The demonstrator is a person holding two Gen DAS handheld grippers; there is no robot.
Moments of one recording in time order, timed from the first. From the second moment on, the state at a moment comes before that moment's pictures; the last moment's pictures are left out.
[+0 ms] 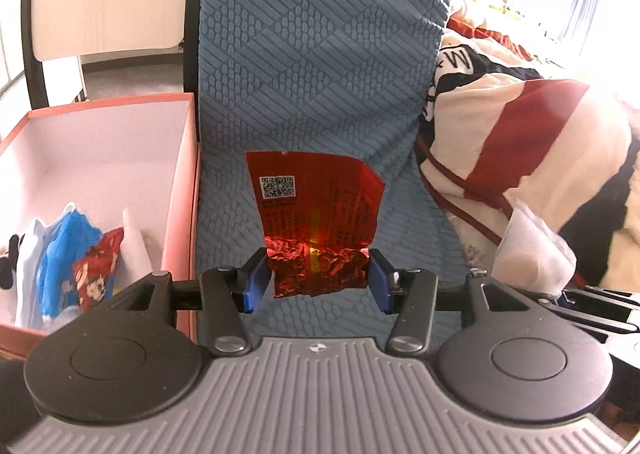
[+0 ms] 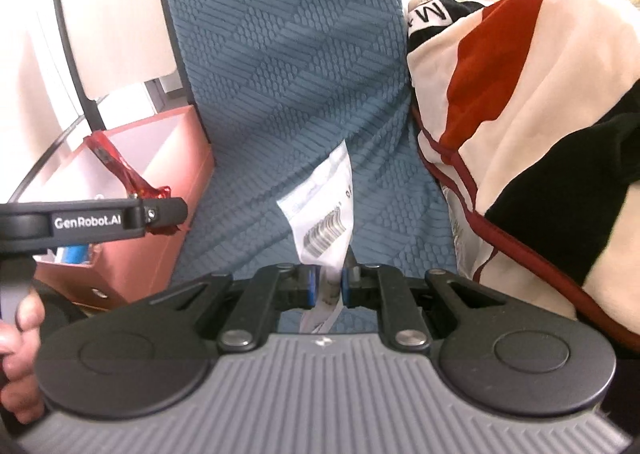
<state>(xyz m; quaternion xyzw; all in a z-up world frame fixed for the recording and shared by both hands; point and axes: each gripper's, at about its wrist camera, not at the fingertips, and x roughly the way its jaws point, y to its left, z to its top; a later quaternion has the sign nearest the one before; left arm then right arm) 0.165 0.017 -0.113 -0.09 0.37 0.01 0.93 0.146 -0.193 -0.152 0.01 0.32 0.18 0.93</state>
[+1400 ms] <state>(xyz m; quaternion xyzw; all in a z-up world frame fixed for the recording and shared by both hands) 0.046 0.193 -0.037 -0.15 0.34 0.14 0.92 0.080 -0.022 -0.086 -0.06 0.30 0.35 0.89</state>
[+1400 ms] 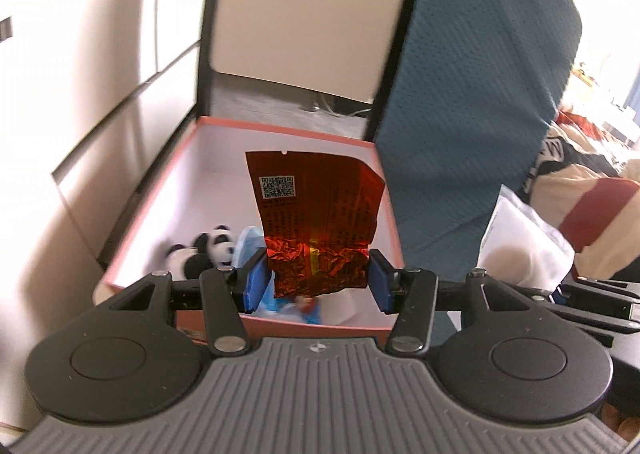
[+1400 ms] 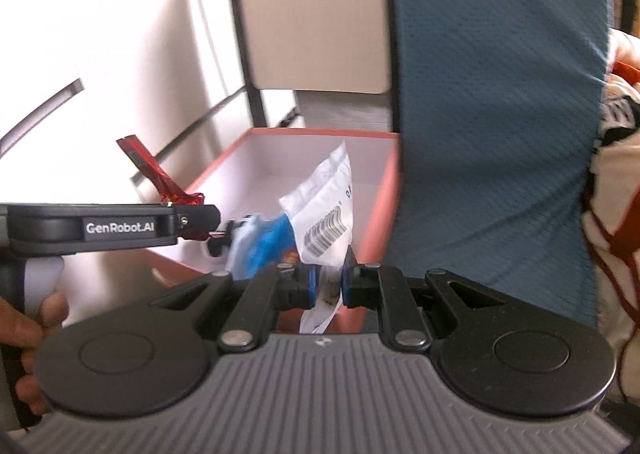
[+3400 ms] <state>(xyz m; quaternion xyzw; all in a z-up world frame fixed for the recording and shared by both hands) 0.129 0.329 -0.094 -0.20 0.39 0.14 0.89 0.176 0.101 -0.142 -0.07 0.36 0.32 0.87</state>
